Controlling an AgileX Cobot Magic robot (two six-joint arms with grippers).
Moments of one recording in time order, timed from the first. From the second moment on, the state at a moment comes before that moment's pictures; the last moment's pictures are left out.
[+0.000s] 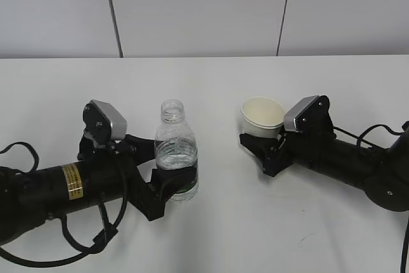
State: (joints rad) left arm -0.43 2.02 -0.56 0.66 -1.14 -0.26; right arm 0.07 2.28 -0.84 -0.67 -1.15 0.06
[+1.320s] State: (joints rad) left arm -0.46 2.02 -0.61 0.66 -1.09 -0.31; right arm 0.07 2.28 -0.84 -0.68 -1.15 0.06
